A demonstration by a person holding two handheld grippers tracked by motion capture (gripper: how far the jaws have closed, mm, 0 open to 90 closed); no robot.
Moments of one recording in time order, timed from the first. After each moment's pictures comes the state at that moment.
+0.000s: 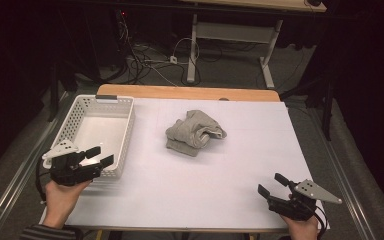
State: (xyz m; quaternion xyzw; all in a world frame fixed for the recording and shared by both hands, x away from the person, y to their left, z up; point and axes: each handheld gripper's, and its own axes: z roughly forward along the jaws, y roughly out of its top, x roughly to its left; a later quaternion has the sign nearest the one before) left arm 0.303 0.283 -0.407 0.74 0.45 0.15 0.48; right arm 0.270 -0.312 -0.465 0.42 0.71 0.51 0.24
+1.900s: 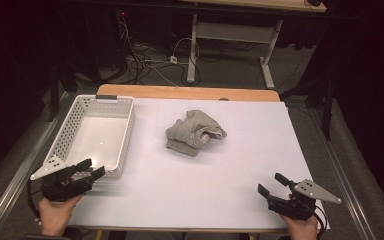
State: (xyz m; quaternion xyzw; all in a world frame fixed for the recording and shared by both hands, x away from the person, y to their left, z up) left arm 0.278 0.304 -0.442 0.71 0.47 0.16 0.50; right arm 0.270 -0.311 -0.464 0.42 0.71 0.51 0.24
